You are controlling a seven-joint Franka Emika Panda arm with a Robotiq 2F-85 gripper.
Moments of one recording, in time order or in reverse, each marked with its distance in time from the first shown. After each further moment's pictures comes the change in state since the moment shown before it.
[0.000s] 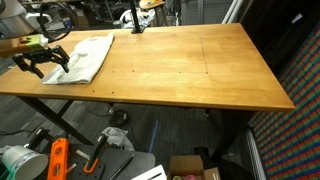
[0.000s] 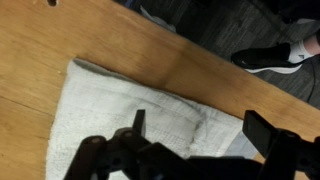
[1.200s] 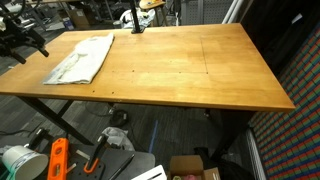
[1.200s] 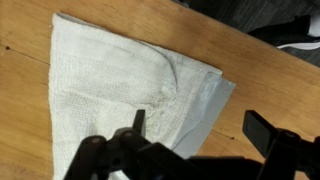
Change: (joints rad) arm 0.052 -0.031 0.101 0.125 -0.238 -0.092 0.421
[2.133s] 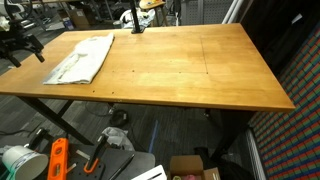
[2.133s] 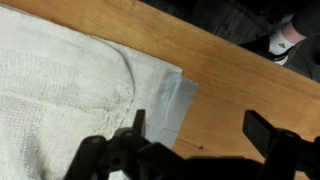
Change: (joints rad) arm 0.046 0.225 0.001 0.239 0.099 -0.190 -0.042
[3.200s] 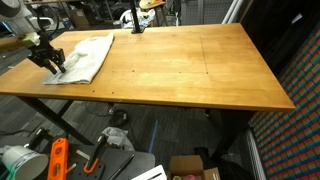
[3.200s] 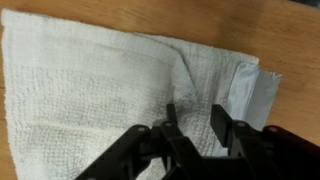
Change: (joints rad) arm -0.006 0.125 -0.114 -0.004 -0.102 0.119 0.119
